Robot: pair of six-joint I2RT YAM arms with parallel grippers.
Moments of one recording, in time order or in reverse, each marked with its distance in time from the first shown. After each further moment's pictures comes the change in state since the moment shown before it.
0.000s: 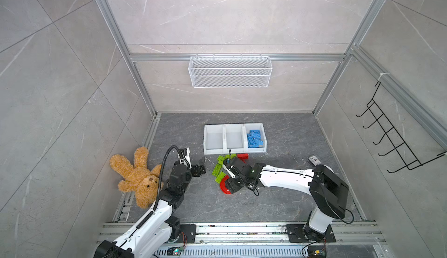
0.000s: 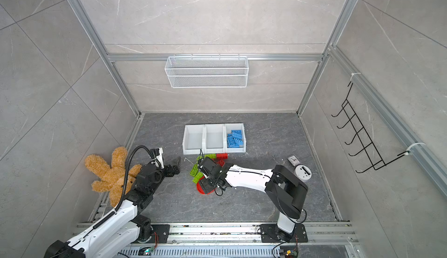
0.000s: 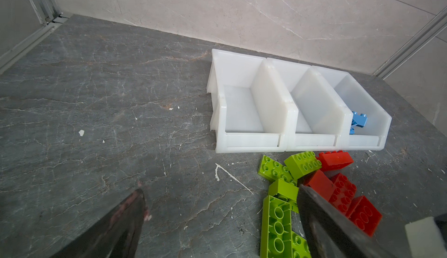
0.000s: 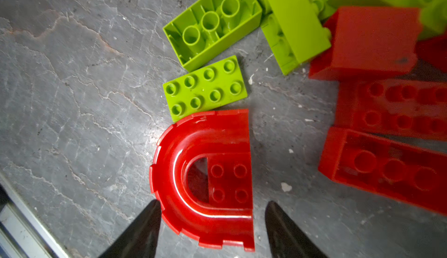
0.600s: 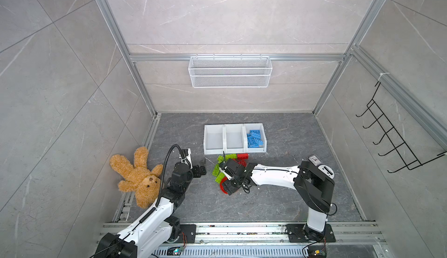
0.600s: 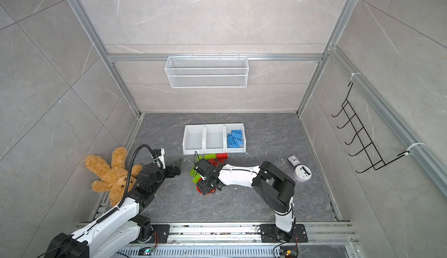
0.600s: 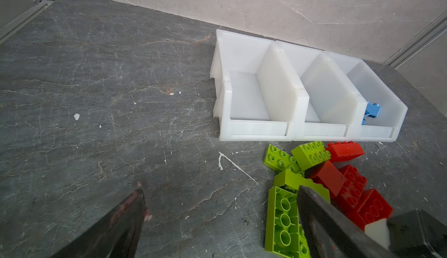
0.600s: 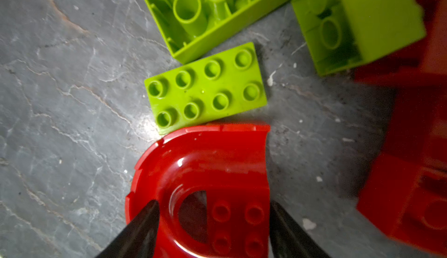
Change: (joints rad) left arm 0.000 0.050 0.000 -0.001 -0.002 -0.013; right arm 0.003 0.114 0.056 -0.019 -0.005 -0.036
